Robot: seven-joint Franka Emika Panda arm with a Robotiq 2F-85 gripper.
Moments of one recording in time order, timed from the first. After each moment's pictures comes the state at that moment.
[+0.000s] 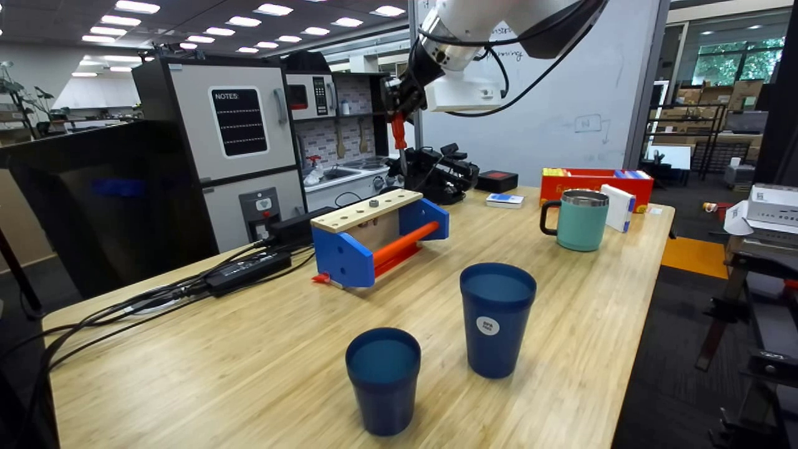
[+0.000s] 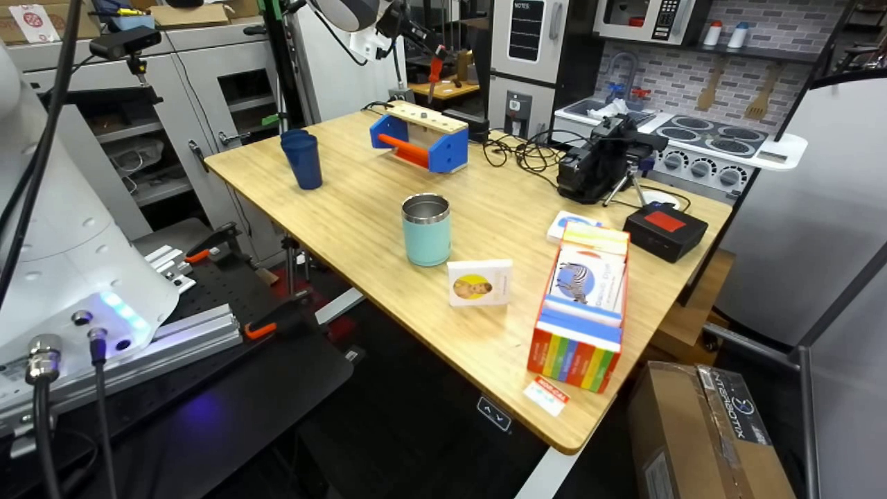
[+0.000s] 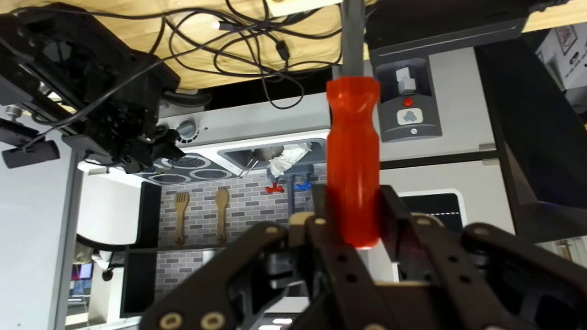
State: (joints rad) arm 0.11 0.38 -0.02 -1.91 -1.78 2.86 2.02
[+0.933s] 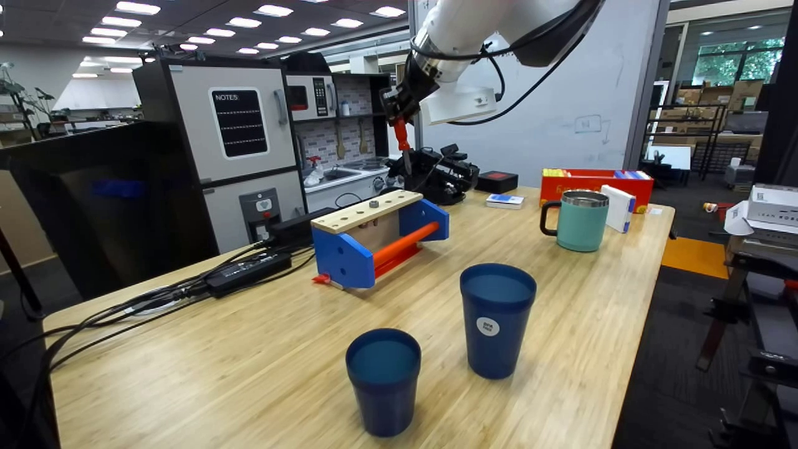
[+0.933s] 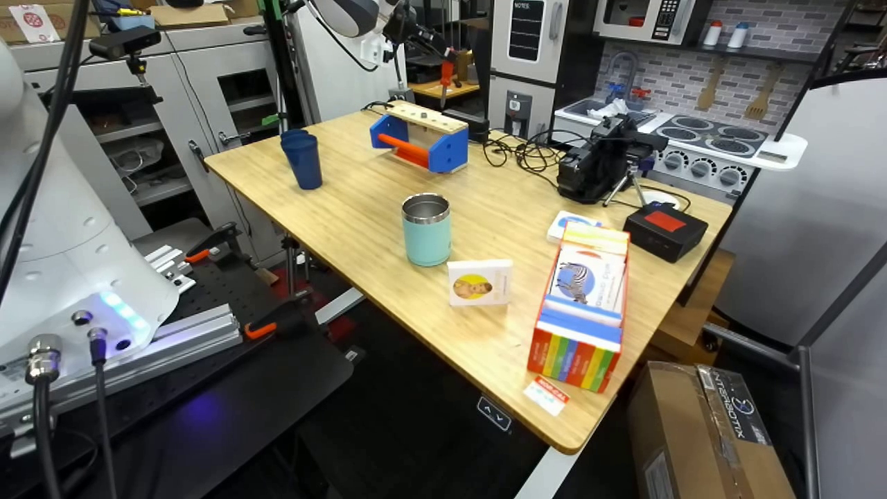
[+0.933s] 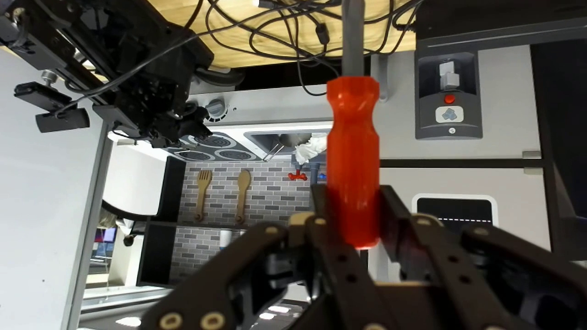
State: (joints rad) arm 0.13 0.42 -0.02 -1.88 -1.77 2.74 1.96
